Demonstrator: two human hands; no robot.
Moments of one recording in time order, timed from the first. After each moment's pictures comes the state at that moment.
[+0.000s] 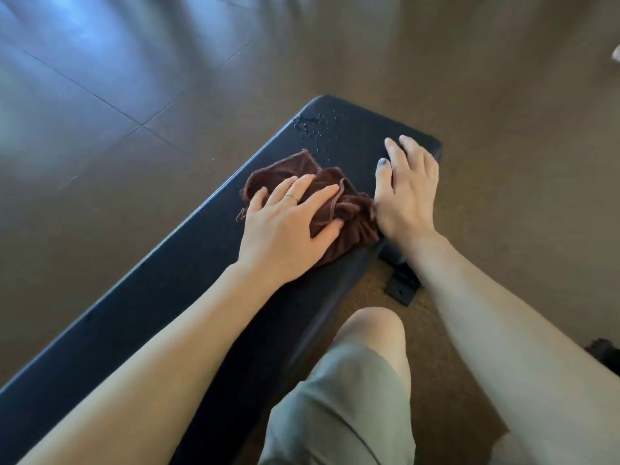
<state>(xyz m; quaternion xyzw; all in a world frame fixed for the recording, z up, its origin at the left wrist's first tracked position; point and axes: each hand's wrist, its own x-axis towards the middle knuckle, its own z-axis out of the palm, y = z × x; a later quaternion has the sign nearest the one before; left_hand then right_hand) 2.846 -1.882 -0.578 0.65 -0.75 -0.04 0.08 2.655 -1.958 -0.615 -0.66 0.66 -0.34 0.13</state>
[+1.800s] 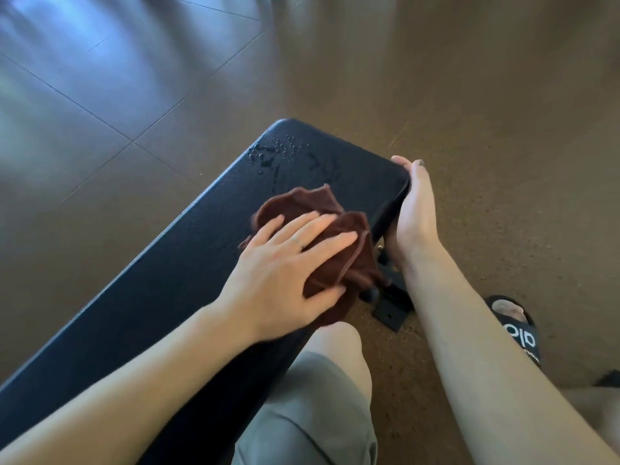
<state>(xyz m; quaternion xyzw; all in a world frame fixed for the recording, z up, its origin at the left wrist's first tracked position) 2.794 -1.903 -0.572 0.54 -0.84 -0.05 0.06 2.609 -2.003 -0.600 -0.21 0.52 -0.51 0.65</state>
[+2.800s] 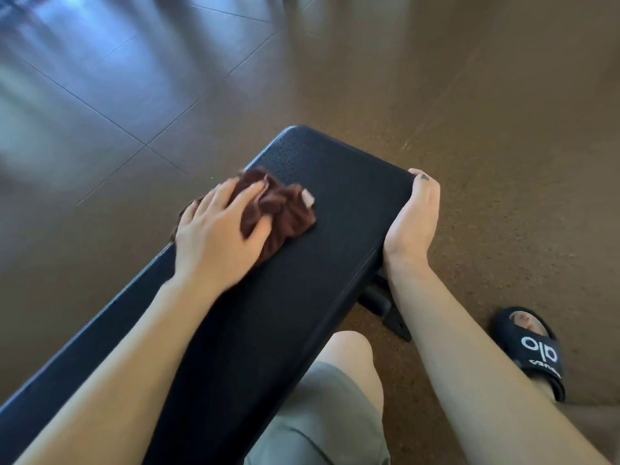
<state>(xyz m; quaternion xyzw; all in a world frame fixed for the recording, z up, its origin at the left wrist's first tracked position) 2.861 -1.953 -0.573 0.74 -0.66 0.00 0.10 2.636 -2.008 -0.609 -0.22 0.62 -0.56 0.50</state>
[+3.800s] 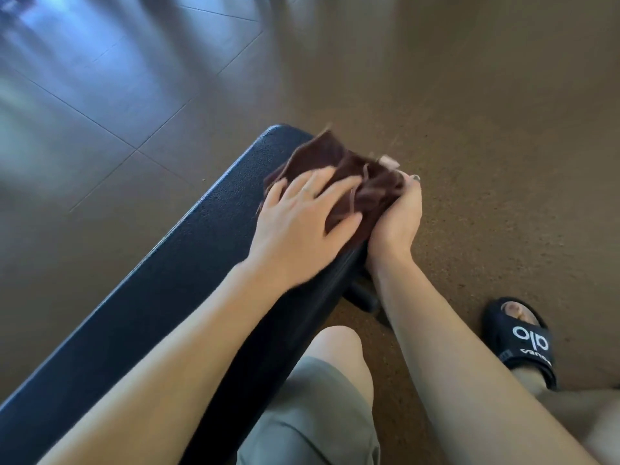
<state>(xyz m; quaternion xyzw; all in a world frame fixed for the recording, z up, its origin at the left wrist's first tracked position) 2.758 -1.978 -0.573 0.61 -0.78 -0.04 0.10 2.631 -2.013 -0.624 -0.11 0.57 -0.59 0.56</state>
